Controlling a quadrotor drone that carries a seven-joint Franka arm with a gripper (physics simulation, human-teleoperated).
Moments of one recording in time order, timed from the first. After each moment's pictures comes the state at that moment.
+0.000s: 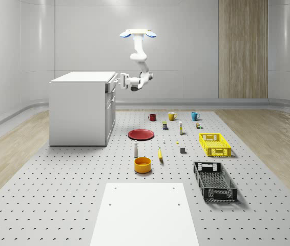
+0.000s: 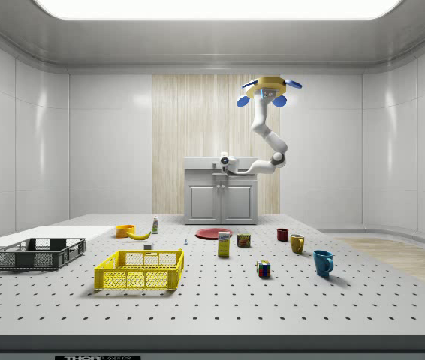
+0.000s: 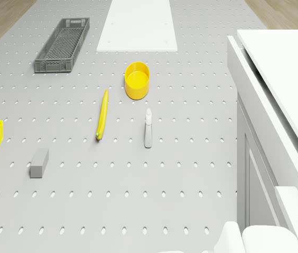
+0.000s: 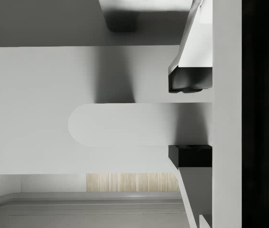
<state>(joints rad) 0.57 -0.78 -0.26 -2.51 1.46 1.99 0.61</state>
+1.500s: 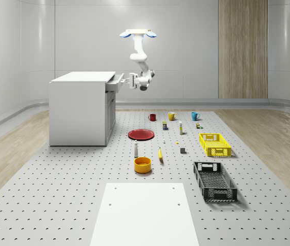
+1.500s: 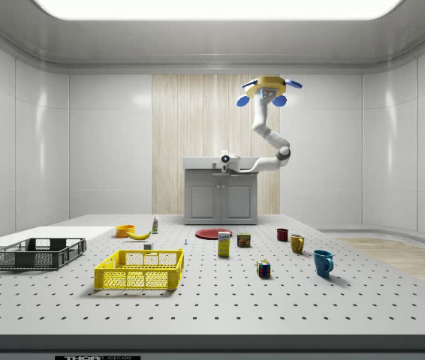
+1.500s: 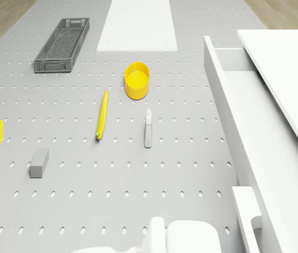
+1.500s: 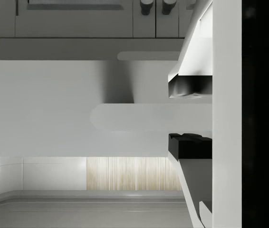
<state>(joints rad) 0.51 -0.87 -0.50 -2.51 1.22 1.78 0.65</state>
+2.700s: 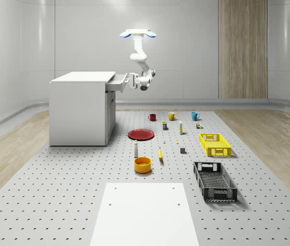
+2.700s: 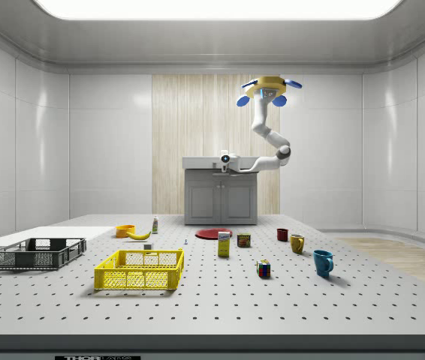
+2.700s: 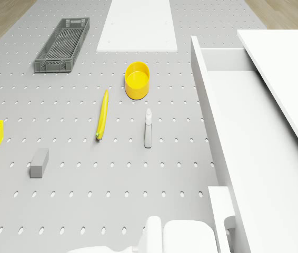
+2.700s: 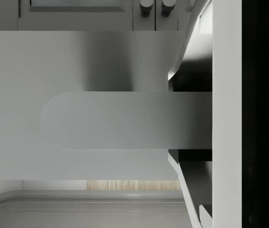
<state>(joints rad) 0.55 -0.89 -0.54 -2.51 1.18 1.81 0.67</state>
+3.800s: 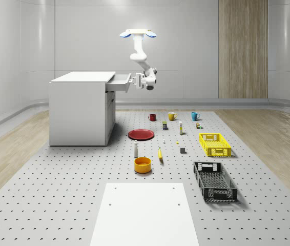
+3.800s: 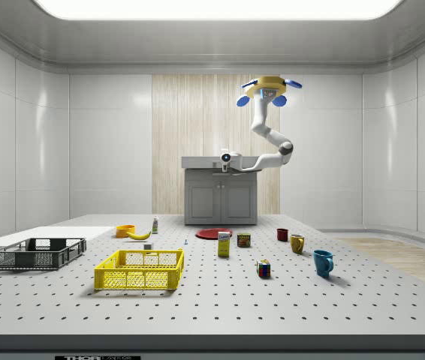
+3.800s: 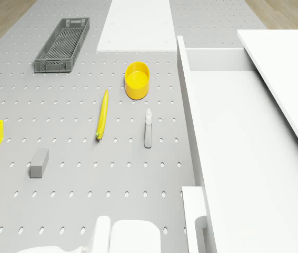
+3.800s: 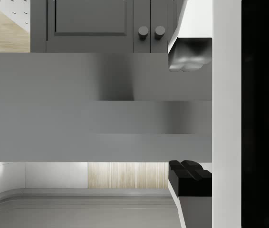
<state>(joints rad) 0.58 -0.94 -0.73 -2.45 1.01 1.71 0.72</state>
